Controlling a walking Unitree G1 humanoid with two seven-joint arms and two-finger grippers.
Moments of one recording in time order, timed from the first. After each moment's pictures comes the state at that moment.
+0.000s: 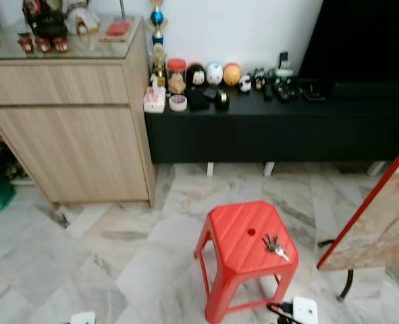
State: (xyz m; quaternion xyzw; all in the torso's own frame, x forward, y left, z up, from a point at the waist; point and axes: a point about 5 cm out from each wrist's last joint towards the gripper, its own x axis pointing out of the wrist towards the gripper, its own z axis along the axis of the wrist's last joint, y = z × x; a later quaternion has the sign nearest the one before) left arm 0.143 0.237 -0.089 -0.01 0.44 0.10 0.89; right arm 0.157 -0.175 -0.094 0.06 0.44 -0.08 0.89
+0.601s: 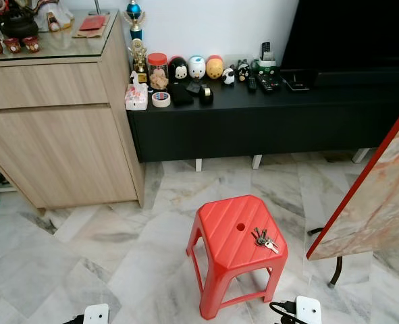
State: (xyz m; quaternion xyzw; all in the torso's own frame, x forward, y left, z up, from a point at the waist) left arm 0.154 0.226 -0.086 -0.02 0.43 0.09 0.90; right arm 0.156 -0.182 -0.094 0.06 0.44 -0.09 0.89
